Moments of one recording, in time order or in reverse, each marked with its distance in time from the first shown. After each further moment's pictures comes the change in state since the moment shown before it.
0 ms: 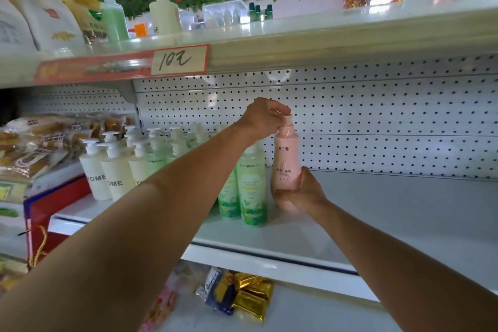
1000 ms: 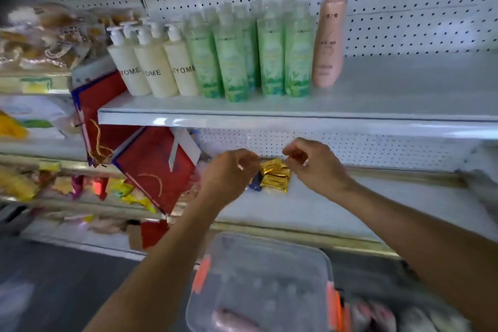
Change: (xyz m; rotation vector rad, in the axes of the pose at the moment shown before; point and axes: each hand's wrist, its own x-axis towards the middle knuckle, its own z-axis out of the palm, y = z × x) left_hand -0.314 -0.190 -0.043 0.334 -0.100 -0.237; right_hand -0.221 0.030 0.113 -0.286 -0.060 -0.239
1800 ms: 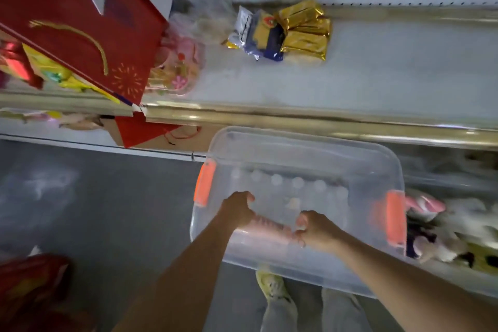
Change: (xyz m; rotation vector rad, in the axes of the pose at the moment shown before) left_hand -0.098 -0.324 0.274 0.092 -0.839 -0.668; right_hand -0.187 0.206 0.325 -0.115 -1.033 0.777
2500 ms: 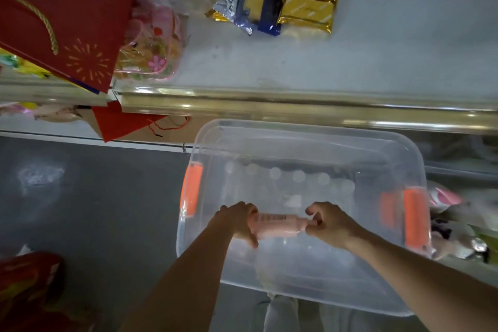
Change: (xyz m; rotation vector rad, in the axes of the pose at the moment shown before) left_hand 0.046 -0.025 0.030 0.462 -0.281 0.069; right_hand 0.031 0.041 -0.002 0.122 0.059 -0.038
